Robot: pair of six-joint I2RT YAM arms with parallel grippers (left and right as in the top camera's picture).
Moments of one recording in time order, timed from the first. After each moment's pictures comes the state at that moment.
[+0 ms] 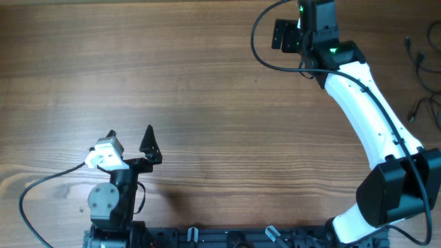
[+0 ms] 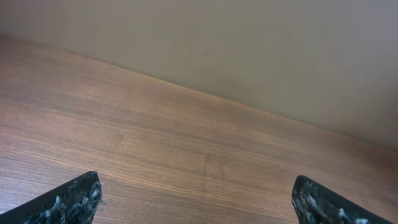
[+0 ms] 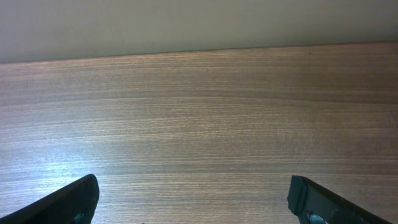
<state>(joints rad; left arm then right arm) -0.06 0.10 0.14 -0.14 -0.05 -0.31 0.25 1.75 1.52 -0.49 0.21 0.21</state>
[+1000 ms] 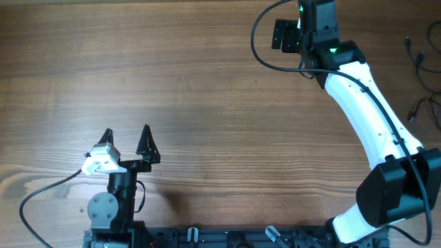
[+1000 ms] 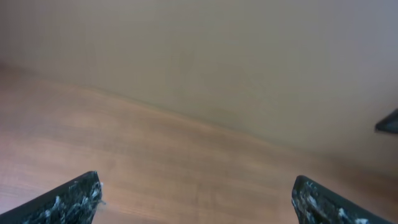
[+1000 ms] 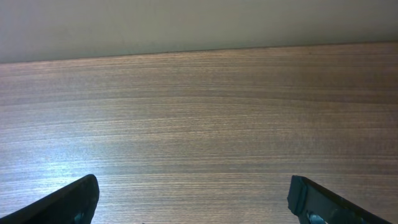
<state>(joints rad) -0.04 0.01 0.07 -0.01 -0.03 -0.33 0.25 1.75 1.52 -0.49 0.21 0.21</state>
